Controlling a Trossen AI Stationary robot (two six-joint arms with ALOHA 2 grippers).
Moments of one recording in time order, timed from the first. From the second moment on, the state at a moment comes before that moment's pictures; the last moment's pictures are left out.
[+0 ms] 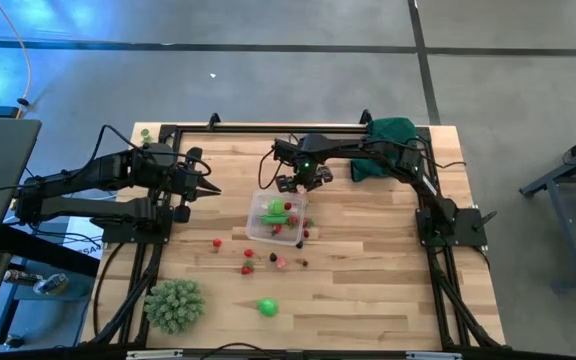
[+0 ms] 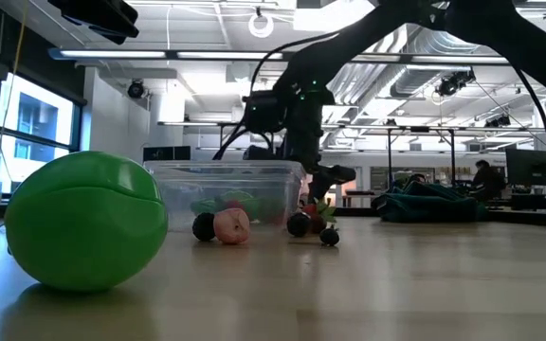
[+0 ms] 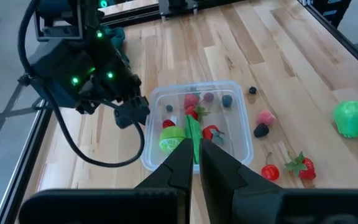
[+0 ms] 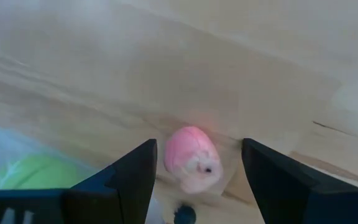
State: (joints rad) left arm 0.31 0.69 0.82 -0.71 0.16 0.31; right arm -0.35 2.28 1.80 -0.99 -0.21 0.91
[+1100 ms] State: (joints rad) left arm 0.31 0.69 0.82 -0.71 0.16 0.31; right arm -0.32 2.29 1.80 -0.99 -0.20 0.85
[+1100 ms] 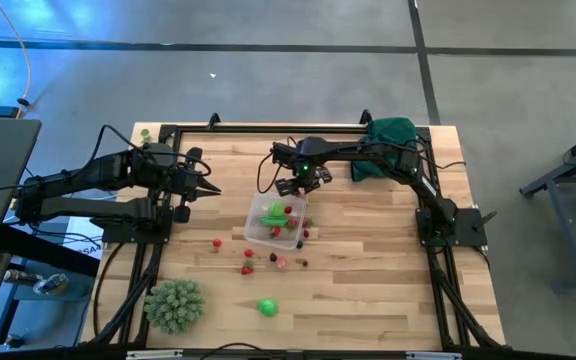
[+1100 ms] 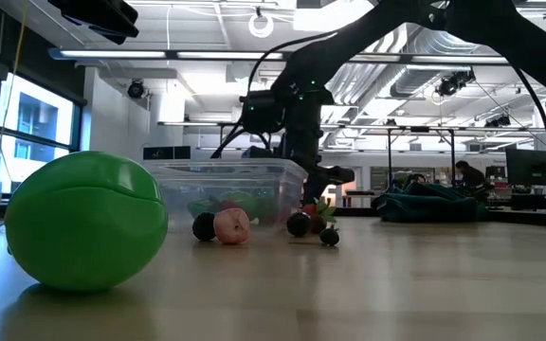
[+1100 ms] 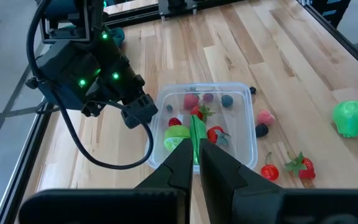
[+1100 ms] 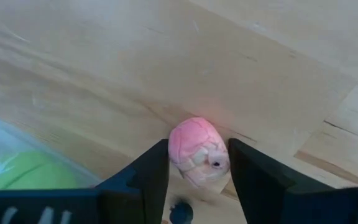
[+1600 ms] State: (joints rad) left arm 0.31 0.68 0.82 -0.71 0.16 0.31; right arm -0.32 2.29 1.80 -0.99 -0.20 0.83
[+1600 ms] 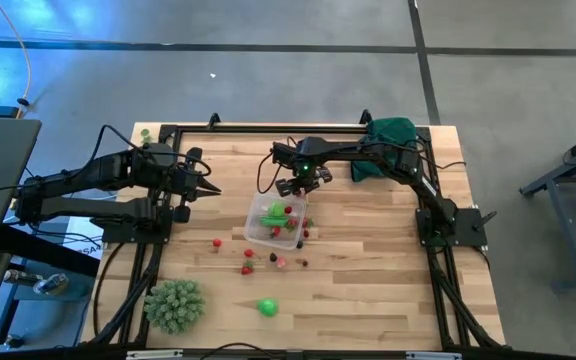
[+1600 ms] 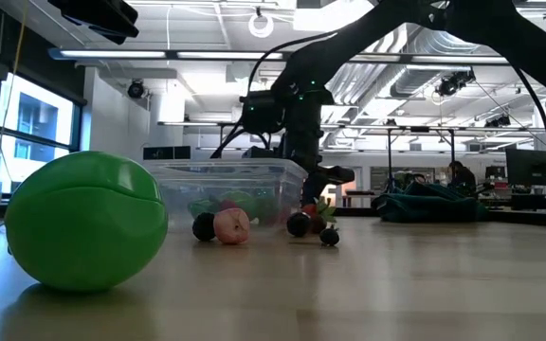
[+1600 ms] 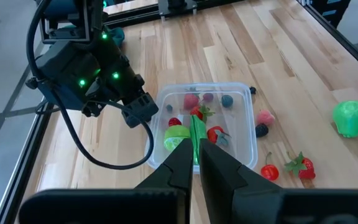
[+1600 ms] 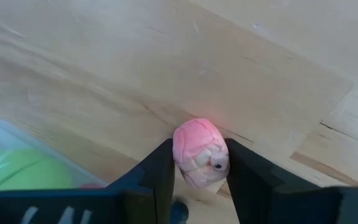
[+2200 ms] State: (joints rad) left arm 0.31 0.69 0.82 -0.71 0.16 0.31; right arm -0.31 2.09 1.80 -1.00 -0.10 0.61
